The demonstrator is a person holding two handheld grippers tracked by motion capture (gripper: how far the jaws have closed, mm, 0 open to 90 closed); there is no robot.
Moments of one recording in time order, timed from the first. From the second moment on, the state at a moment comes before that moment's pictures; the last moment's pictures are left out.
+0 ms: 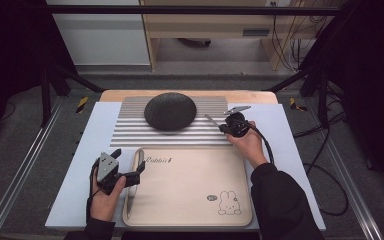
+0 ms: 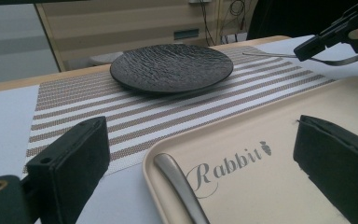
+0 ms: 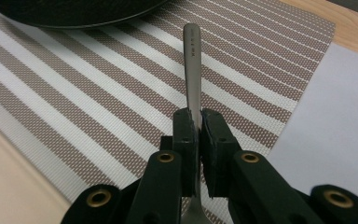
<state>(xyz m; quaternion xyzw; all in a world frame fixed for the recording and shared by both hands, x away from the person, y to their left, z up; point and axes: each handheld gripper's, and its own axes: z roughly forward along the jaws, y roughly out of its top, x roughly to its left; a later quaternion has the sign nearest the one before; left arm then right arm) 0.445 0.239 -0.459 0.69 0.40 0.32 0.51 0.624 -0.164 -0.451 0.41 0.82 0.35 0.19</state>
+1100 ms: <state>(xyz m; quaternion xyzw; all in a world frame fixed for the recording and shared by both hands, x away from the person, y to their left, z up) 0.441 0.208 -0.462 0.74 0.34 0.35 0.47 0.525 -0.115 -0.430 0.26 0.89 0.34 0.13</state>
